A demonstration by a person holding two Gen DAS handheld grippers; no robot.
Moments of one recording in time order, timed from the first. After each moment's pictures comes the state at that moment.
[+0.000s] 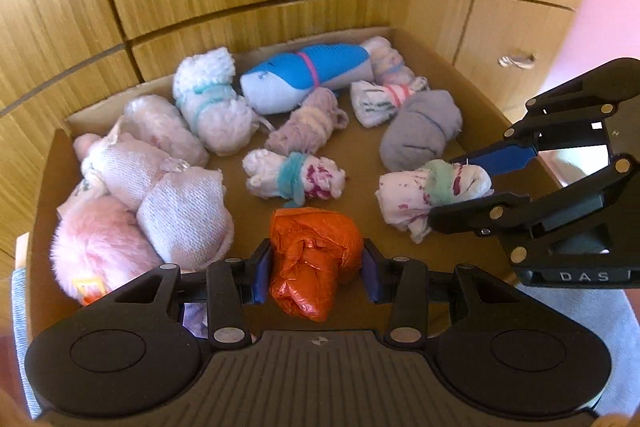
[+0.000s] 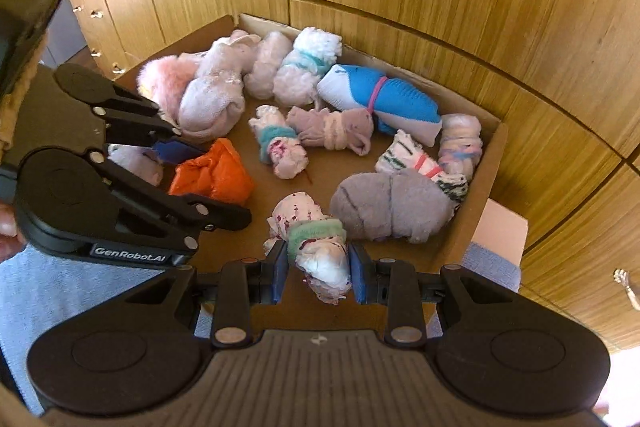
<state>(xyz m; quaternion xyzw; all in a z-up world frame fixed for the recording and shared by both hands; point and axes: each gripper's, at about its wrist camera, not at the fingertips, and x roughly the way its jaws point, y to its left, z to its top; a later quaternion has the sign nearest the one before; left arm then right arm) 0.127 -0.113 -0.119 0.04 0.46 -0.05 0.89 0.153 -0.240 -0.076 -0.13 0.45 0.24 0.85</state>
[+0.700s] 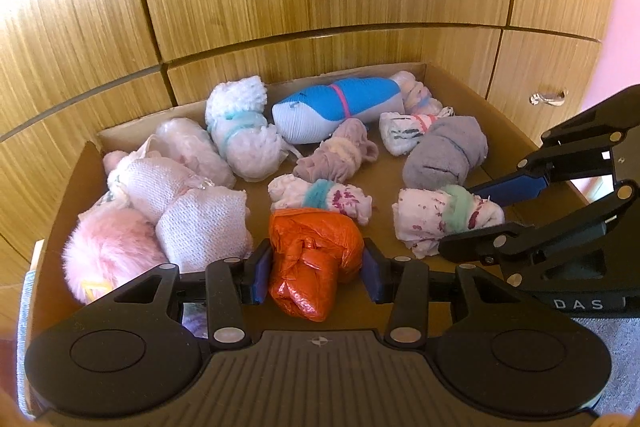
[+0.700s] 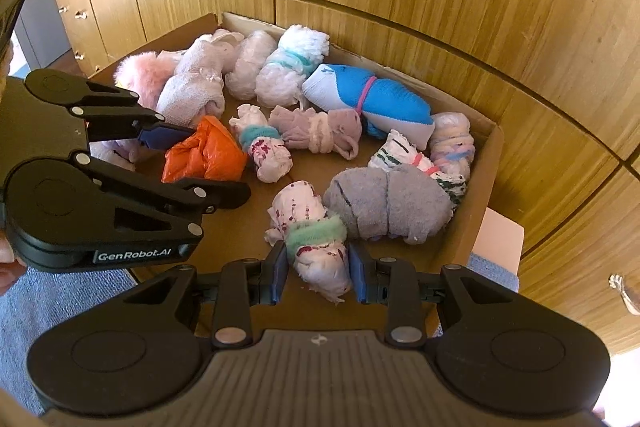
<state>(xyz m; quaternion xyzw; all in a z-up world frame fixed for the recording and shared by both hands) 0.126 -0.116 -0.124 0.04 0.40 0.00 0.92 0.154 -0.236 -0.088 -0.14 0.43 0.22 0.86</state>
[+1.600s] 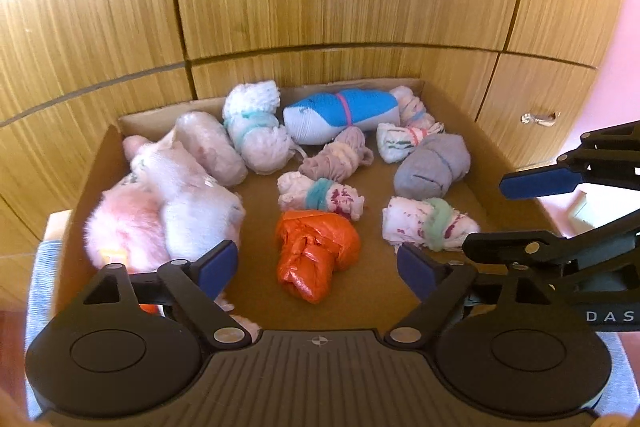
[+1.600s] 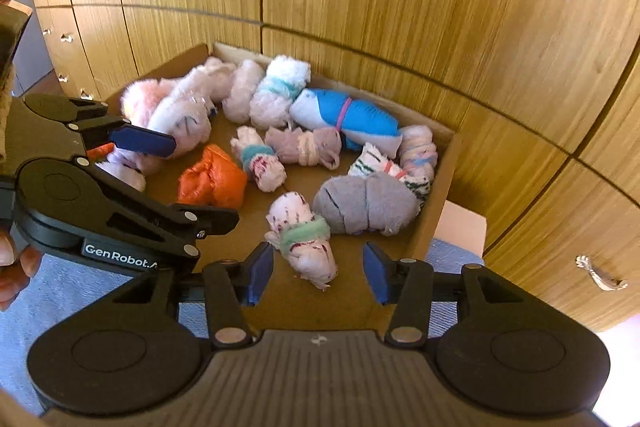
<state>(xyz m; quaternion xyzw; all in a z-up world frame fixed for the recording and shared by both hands) 0.107 -0.105 -0.092 0.00 0.41 0.00 0.91 0.119 -0.238 -0.053 -0.13 0.41 0.19 0.89</state>
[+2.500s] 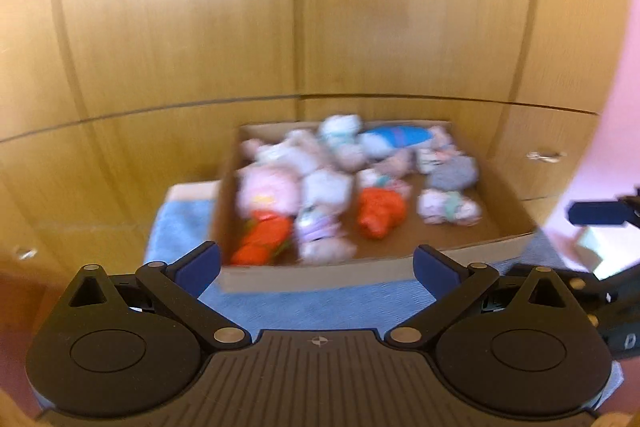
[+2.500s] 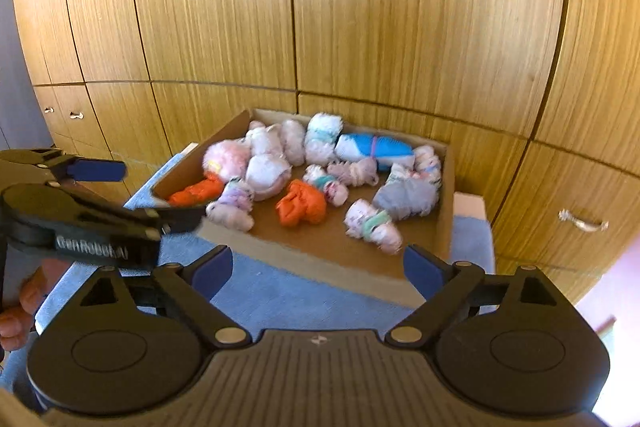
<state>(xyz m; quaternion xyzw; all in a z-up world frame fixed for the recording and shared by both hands) -0.015 -0.063 -0.025 -0.02 0.36 0.09 0.93 0.016 -0.204 -0.022 -0.04 0.35 0.14 0.92</state>
